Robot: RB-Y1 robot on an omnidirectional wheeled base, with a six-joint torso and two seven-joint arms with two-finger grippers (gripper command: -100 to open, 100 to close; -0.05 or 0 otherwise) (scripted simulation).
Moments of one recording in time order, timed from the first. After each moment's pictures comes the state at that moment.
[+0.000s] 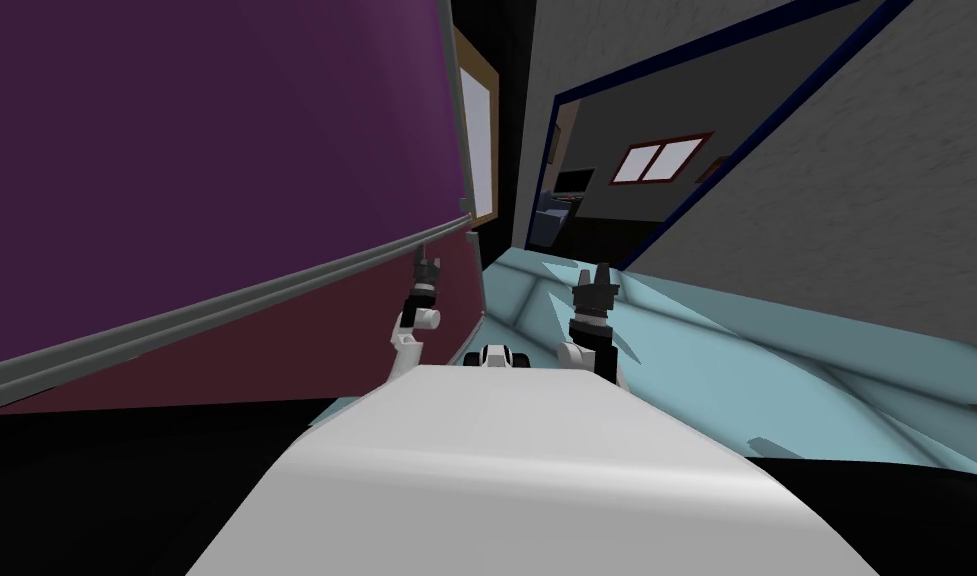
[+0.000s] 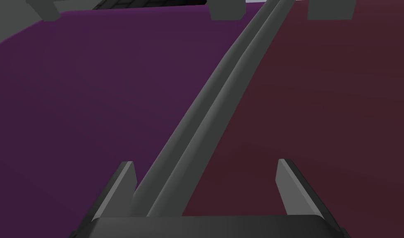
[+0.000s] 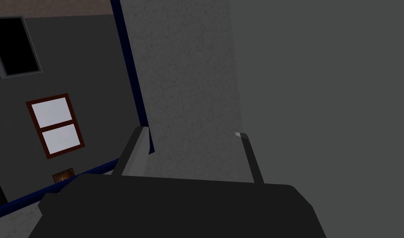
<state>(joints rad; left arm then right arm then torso) 0.04 0.20 0.05 -1.99 0.17 -0.17 0.04 0.47 0.01 -0.02 -2.21 -0.09 -0.49 0.08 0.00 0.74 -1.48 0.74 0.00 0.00</state>
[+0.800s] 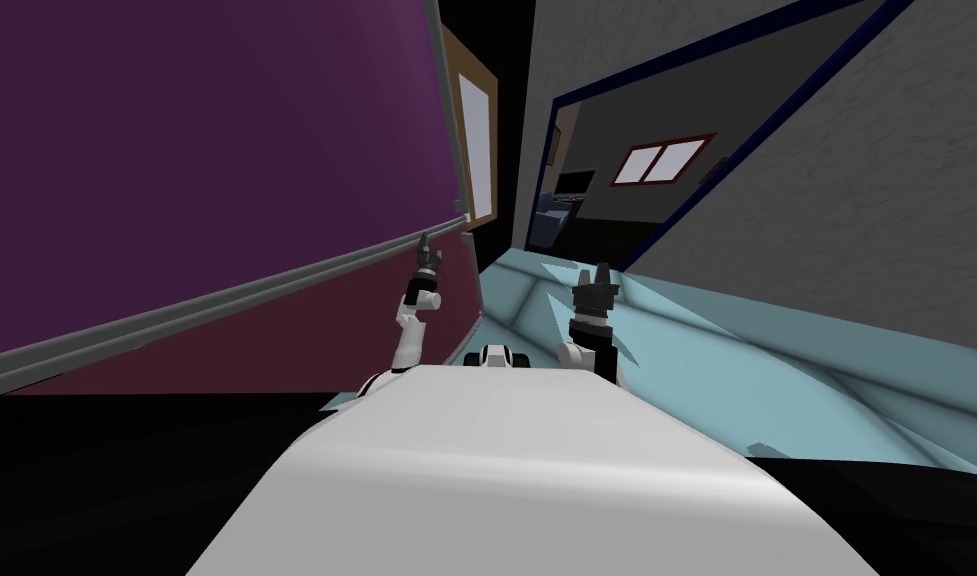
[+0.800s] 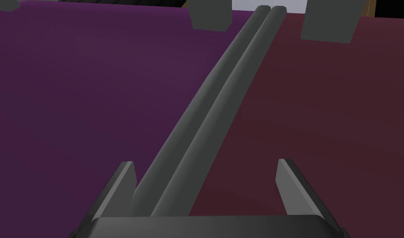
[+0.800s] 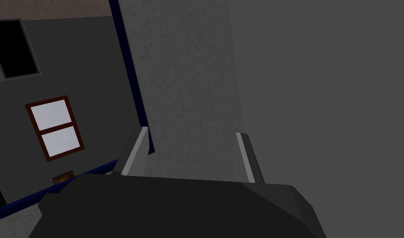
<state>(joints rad) -0.19 0.22 0.11 -1.80 0.20 -0.05 0.10 0.47 0.01 -0.02 -2.21 -0.09 -0.49 0.08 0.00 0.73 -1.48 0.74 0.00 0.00</state>
